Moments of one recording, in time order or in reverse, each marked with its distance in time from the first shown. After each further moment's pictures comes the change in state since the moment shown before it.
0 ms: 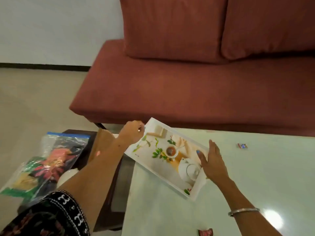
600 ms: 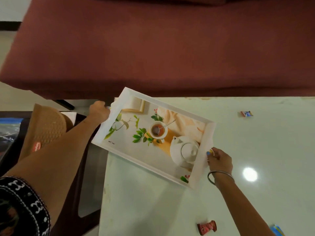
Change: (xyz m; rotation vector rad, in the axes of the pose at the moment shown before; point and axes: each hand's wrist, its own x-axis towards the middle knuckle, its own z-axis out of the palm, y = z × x) left_hand 0.100 -0.098 0.113 -0.056 0.056 -0.409; right_hand 0.033 0.114 0.089 0.425 0.262 0.555
